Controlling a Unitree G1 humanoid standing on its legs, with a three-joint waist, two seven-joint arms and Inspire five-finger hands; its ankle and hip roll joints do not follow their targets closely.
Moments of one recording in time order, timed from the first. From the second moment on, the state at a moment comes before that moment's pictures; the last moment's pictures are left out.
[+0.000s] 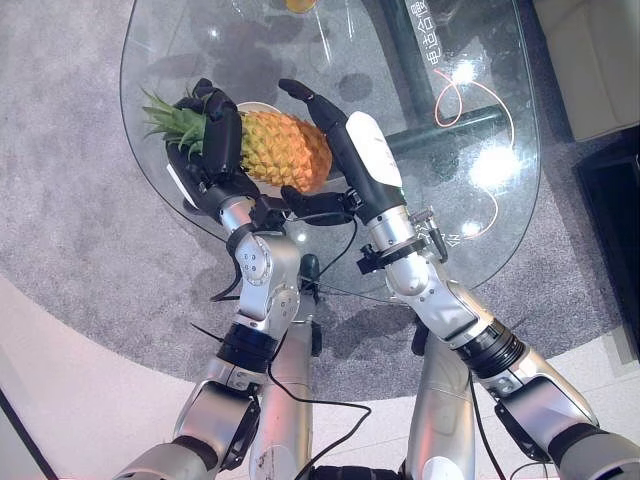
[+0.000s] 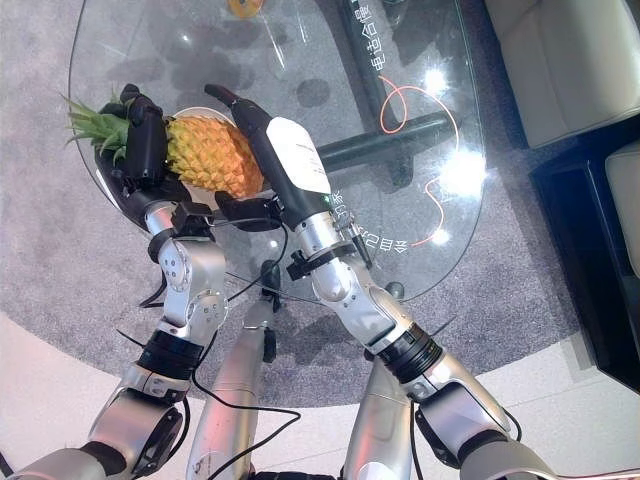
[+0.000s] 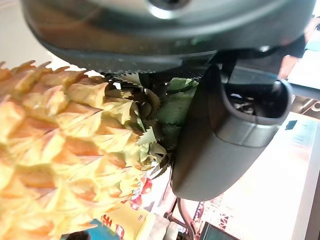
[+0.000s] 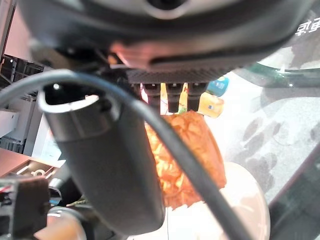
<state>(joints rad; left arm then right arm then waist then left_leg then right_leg) -0.69 0.10 -0.21 0.18 -0.62 -0.60 0.87 -0.74 -0.35 0.57 0.05 -0.29 -0.02 -0.35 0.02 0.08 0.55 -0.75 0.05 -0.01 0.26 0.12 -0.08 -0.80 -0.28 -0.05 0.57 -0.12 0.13</state>
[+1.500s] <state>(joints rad) -0.66 0.22 -0.10 0.20 -0.25 -0.66 1.16 -0.58 -0.48 0.29 0.17 -0.26 -0.01 -0.77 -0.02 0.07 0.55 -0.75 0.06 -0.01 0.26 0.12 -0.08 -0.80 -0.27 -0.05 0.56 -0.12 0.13</state>
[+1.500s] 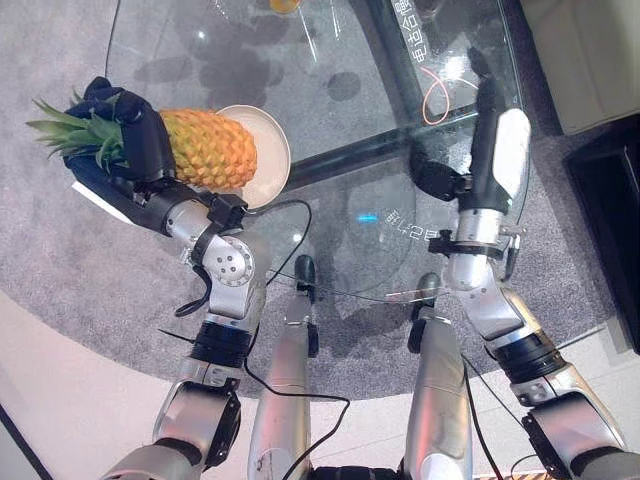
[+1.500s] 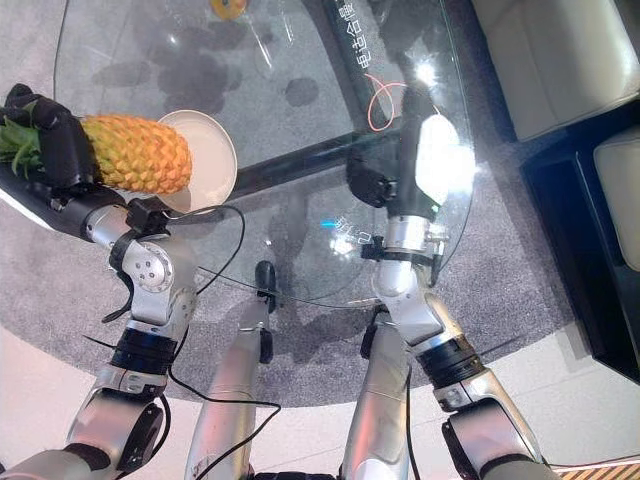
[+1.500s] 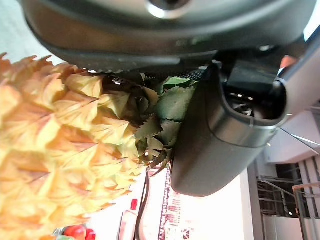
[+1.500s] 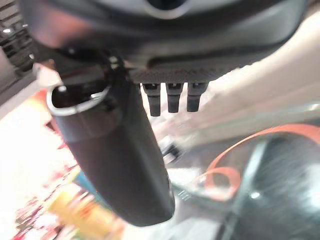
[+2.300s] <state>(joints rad) -0.85 0.49 -0.08 0.66 -0.07 -0.66 1.28 -0.55 -0.51 0.14 0.75 0.32 -0.16 -0.99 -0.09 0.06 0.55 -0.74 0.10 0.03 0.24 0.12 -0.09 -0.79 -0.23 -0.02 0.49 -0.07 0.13</state>
